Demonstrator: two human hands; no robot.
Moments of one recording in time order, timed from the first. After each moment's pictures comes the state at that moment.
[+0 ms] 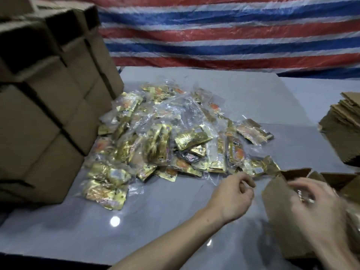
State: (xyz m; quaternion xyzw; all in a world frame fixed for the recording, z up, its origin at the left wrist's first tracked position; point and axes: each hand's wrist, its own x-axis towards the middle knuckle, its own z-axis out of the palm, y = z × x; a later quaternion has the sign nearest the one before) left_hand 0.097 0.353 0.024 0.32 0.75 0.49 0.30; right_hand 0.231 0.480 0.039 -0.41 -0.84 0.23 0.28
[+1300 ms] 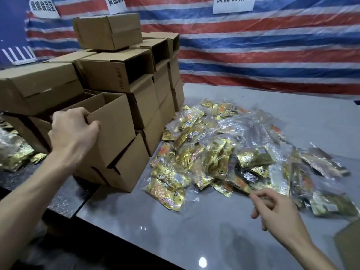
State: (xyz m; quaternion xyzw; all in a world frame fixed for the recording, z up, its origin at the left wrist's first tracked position) left_hand -0.100 -0.032 0.175 -0.06 0.94 0.20 -0.26; right_hand 0.113 0.347 0.038 -0.20 -0.84 0.50 0.08
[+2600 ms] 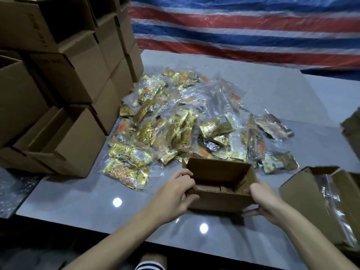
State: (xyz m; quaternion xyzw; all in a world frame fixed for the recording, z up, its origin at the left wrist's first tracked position) left_hand 0.034 0.165 -0.024 0.47 0.79 0.38 0.06; right_hand 0.137 0.409 -0.009 -0.51 -0.66 0.55 -0.09
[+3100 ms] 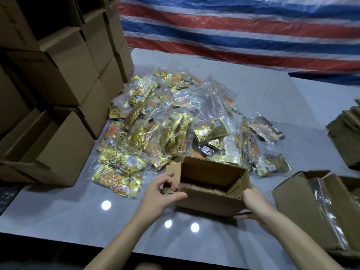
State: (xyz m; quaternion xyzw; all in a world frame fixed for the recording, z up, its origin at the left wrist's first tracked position) left_hand 0.010 0.162 -0.060 0.17 0.72 0.64 0.21; right_hand 0.131 0.396 -0.002 -0.52 -0.67 0.53 -0.09
